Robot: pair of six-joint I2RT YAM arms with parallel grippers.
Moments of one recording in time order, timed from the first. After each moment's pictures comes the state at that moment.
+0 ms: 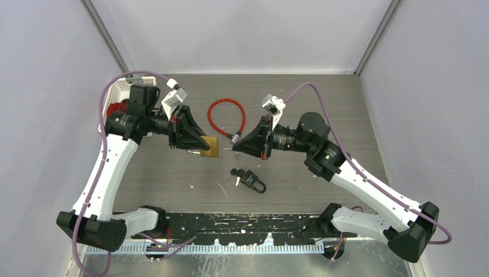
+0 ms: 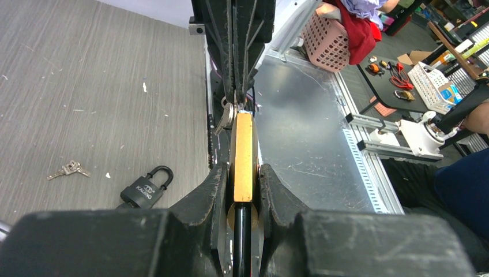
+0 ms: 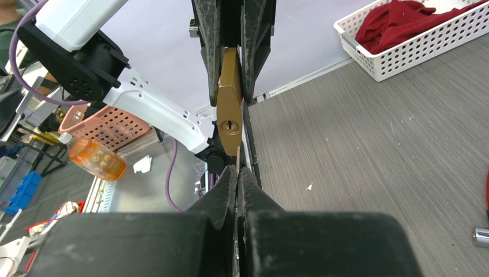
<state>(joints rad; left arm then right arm) -0.23 1.19 1.39 -0.96 1.49 0.37 0.78 1.02 0.97 0.10 -0.65 0.45</state>
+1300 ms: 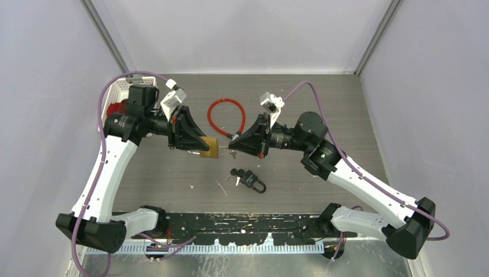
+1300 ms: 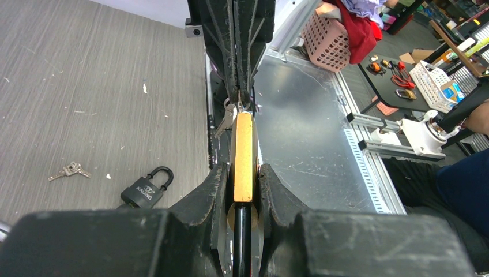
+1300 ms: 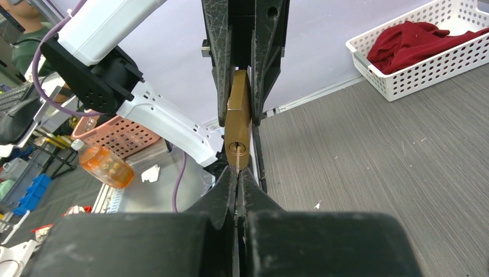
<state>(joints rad) -0.22 1.17 1.38 -0.96 1.49 0.37 0.80 1.05 0.97 0.21 -0.66 0.50</state>
